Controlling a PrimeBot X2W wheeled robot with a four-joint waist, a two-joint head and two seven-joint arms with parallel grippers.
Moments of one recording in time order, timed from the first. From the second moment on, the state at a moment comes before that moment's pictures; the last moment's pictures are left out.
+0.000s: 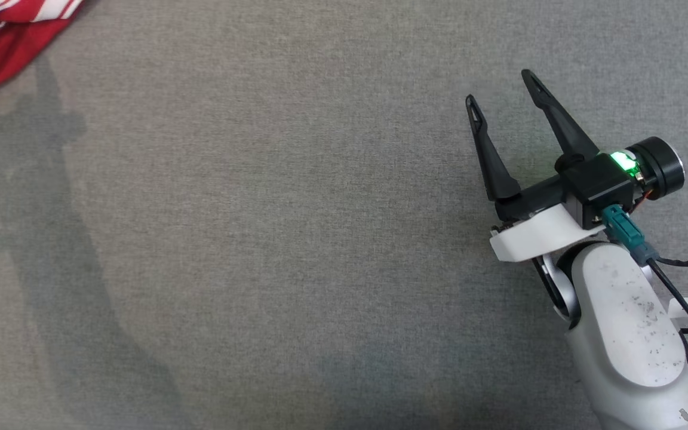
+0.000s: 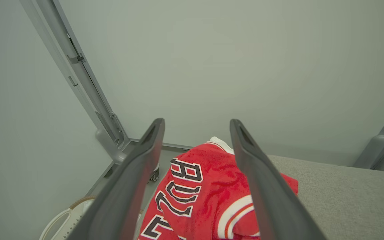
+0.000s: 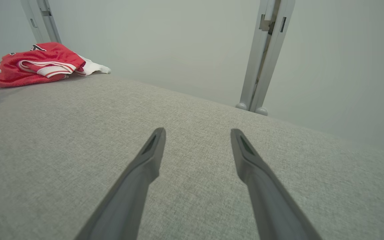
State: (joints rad) left arm -1.06 0.44 0.01 0.74 -0.38 -0.12 -0.07; right arm -0.47 -0.05 0.15 0.07 -0.07 0.13 -0.20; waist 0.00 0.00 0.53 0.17
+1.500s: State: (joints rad) left arm -1.21 0.50 -0.36 1.01 -0.42 -0.13 -0.15; right arm -0.42 -0.05 0.14 0.13 -0.01 0.13 -0.24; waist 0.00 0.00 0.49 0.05
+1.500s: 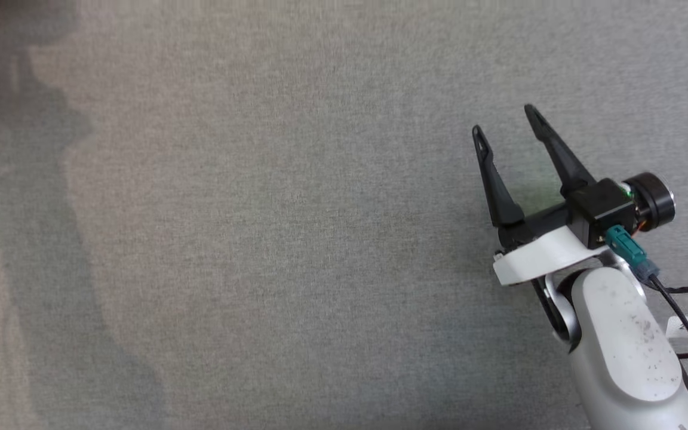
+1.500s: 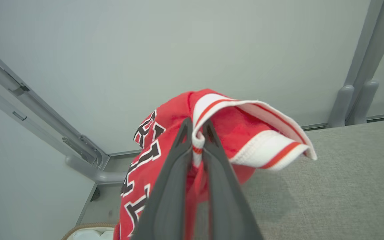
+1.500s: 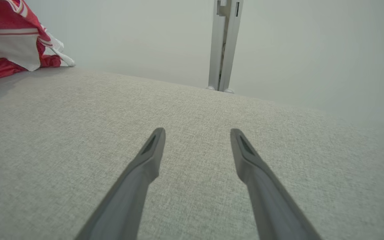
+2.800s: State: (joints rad) left arm -0.86 0.23 -0.82 0.69 -0.71 -0.13 -0.24; right arm -0.24 -0.05 0.00 0.20 0.10 0.13 -0.26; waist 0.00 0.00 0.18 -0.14
